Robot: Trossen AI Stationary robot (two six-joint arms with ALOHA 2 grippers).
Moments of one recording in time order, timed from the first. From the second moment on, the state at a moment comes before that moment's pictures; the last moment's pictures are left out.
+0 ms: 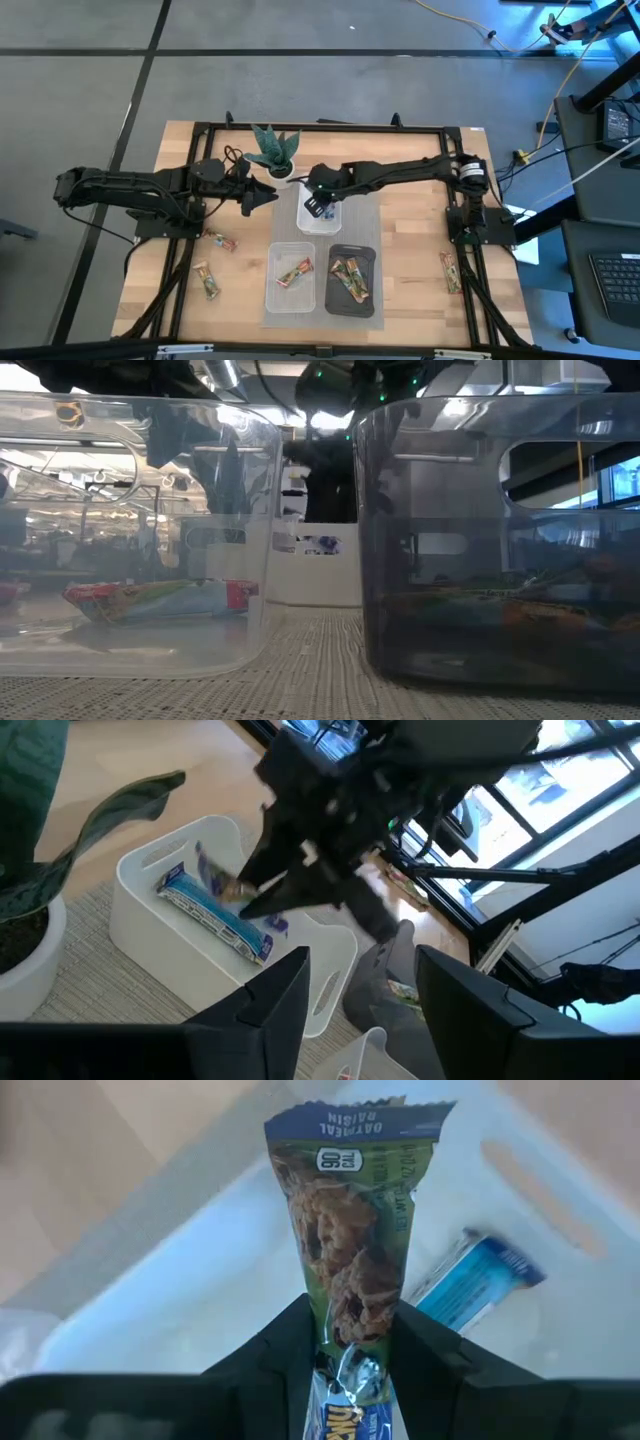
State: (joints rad) left arm 0.11 0.76 0.50 -0.05 0.02 -0.72; right arm -0.08 1.98 1.49 -0.56 0.13 0.63
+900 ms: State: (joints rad) left arm 0.11 0.76 0.50 -0.05 0.01 -0.71; right arm -0.08 1.99 1.49 -0.56 0.06 0.59
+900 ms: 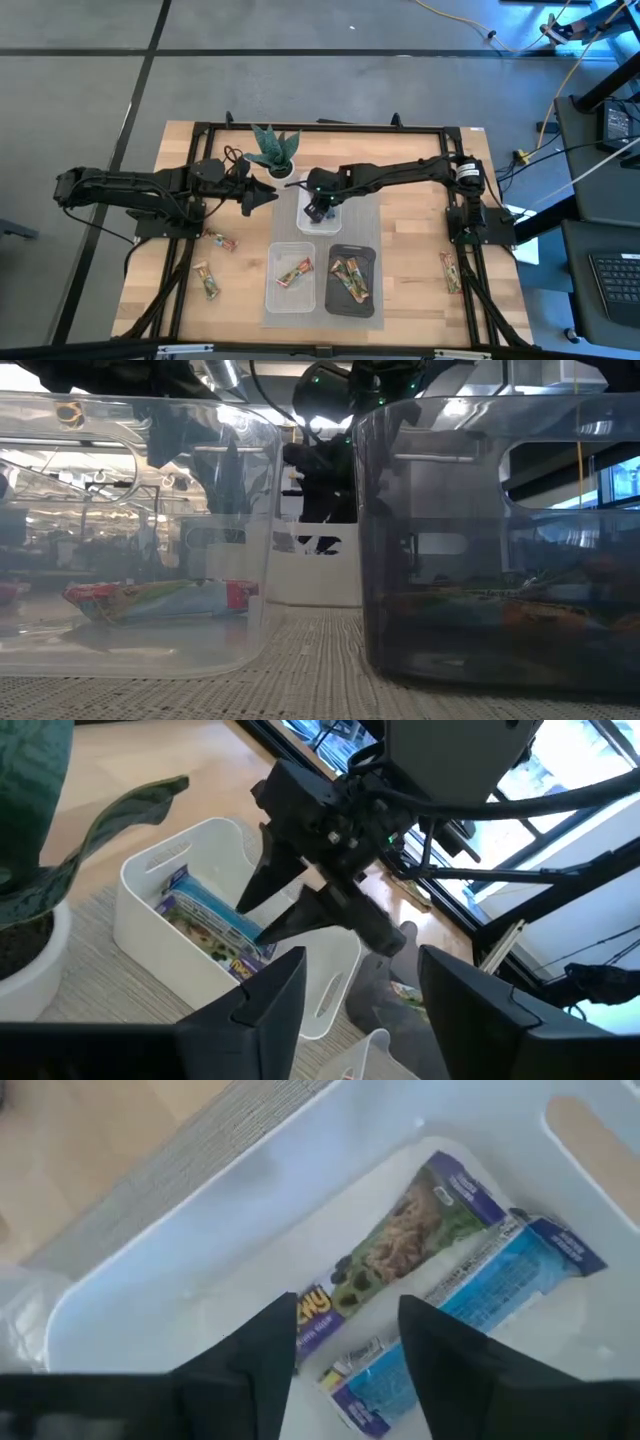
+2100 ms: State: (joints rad) left arm -0.16 0.80 0.64 -0.24 -0.39 -0.96; right arm 0.07 1.11 0.90 -0.71 0.23 0.67
